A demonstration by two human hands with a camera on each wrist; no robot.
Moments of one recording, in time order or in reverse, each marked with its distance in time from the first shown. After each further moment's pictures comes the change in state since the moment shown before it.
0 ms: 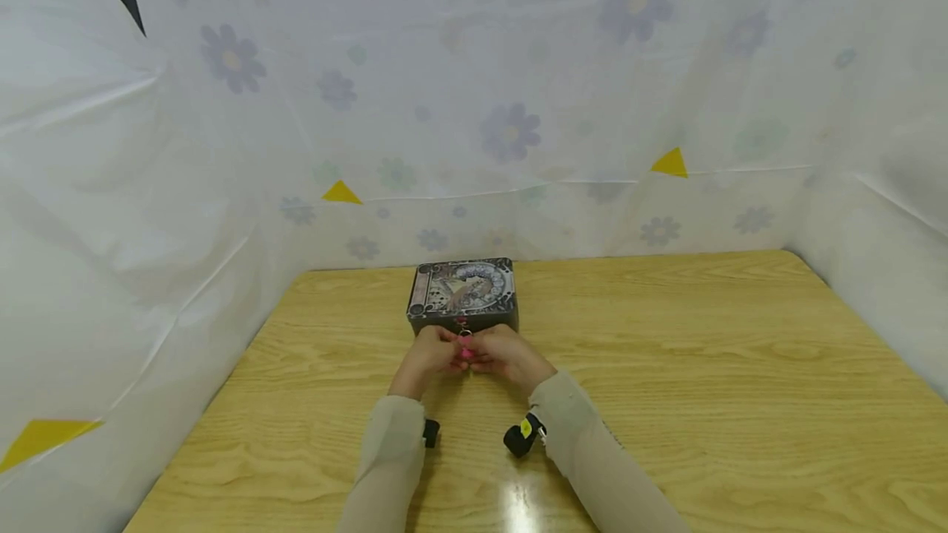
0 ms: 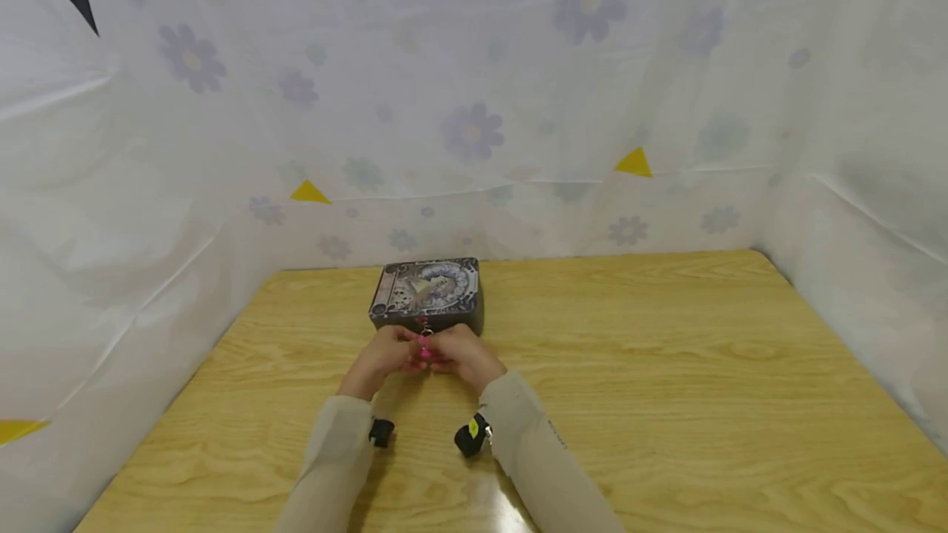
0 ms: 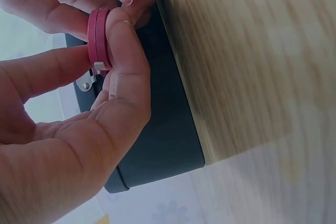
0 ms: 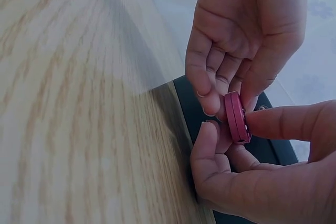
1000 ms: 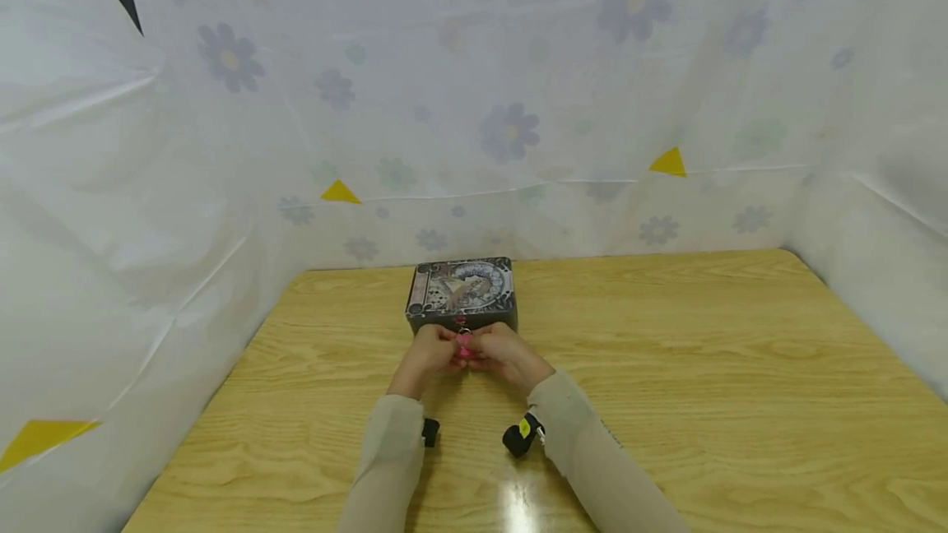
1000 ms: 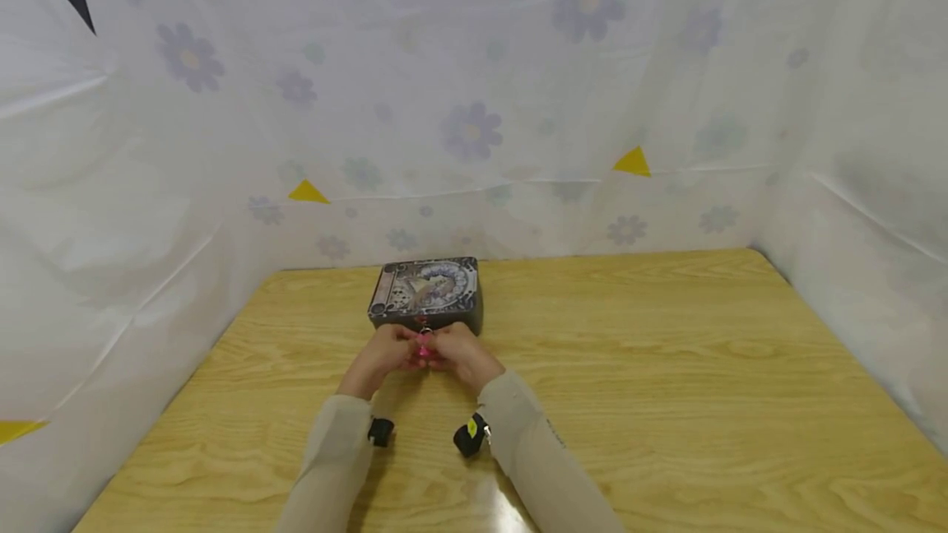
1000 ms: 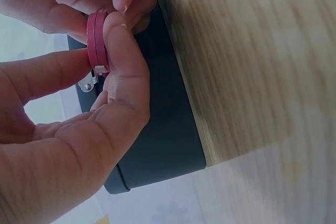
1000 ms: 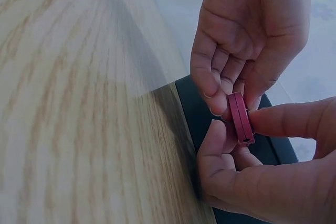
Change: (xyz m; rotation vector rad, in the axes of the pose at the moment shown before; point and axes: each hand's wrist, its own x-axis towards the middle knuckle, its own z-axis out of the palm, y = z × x) left_hand -0.001 0.003 0.000 -0.008 0.017 -0.007; right_hand -0.001 -0.001 0.003 -0.015 0.024 -0.012
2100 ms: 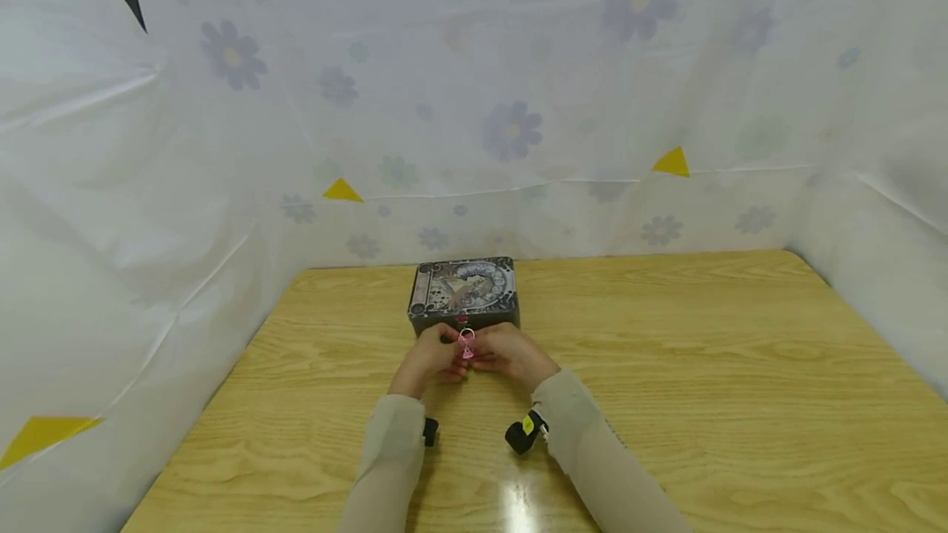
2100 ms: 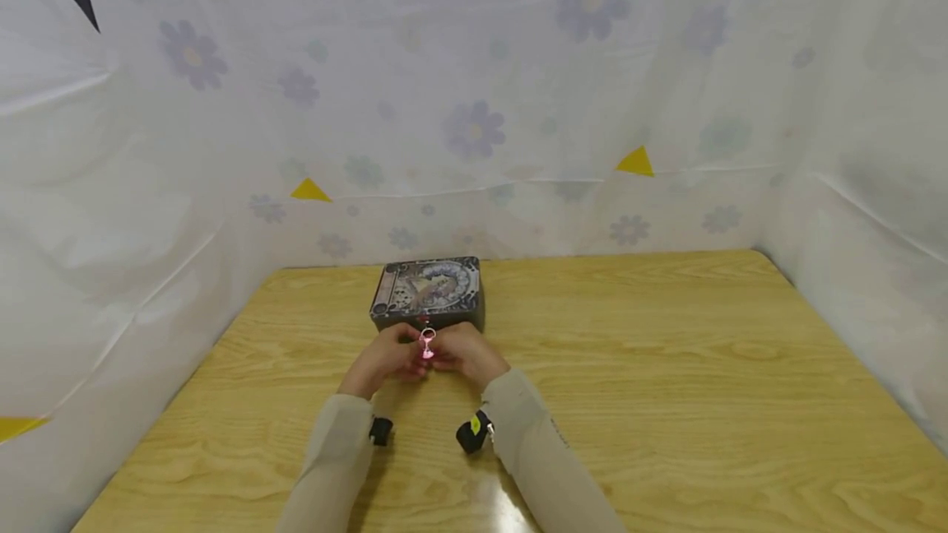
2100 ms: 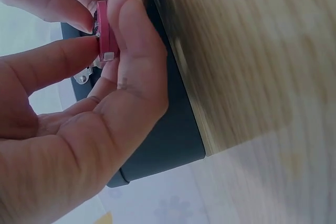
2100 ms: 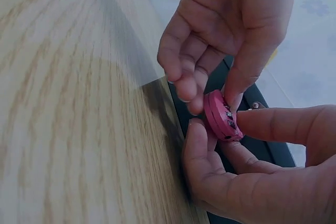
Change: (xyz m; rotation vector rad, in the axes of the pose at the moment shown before) left_hand -0.002 -0.004 -0.002 -0.011 -0.058 -0.065; right_hand 0.000 0.000 -0.008 0.044 -0.038 0.009
